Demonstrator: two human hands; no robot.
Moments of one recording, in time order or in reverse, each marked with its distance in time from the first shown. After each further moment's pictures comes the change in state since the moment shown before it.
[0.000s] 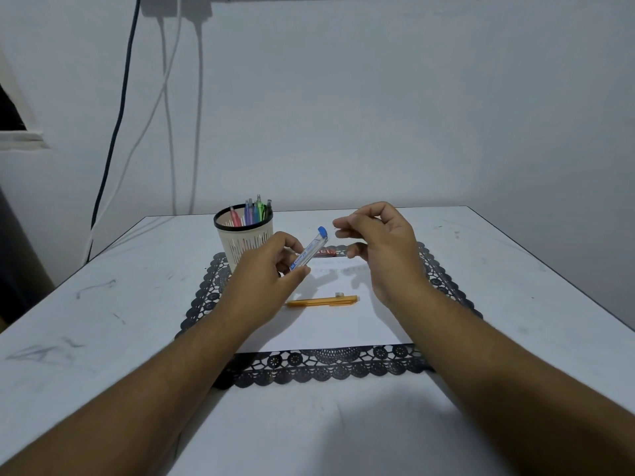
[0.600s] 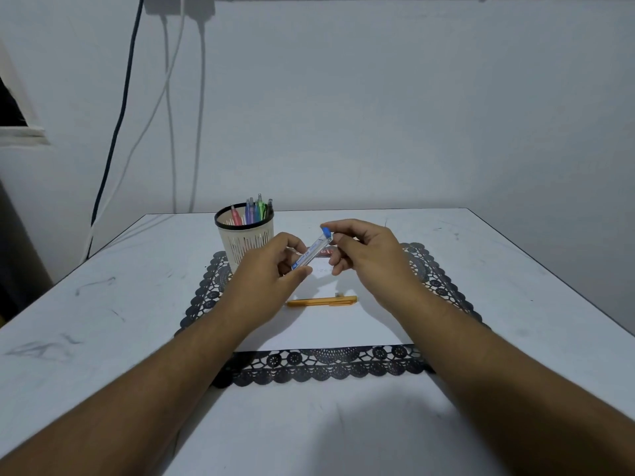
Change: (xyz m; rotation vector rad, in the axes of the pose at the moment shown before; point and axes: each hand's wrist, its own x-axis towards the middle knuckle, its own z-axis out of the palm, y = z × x) left_hand 0.001 -0.004 0.002 -0.055 -0.034 0.017; right_hand 0.011 0.024 -0.007 -0.330 -0.190 -0.009
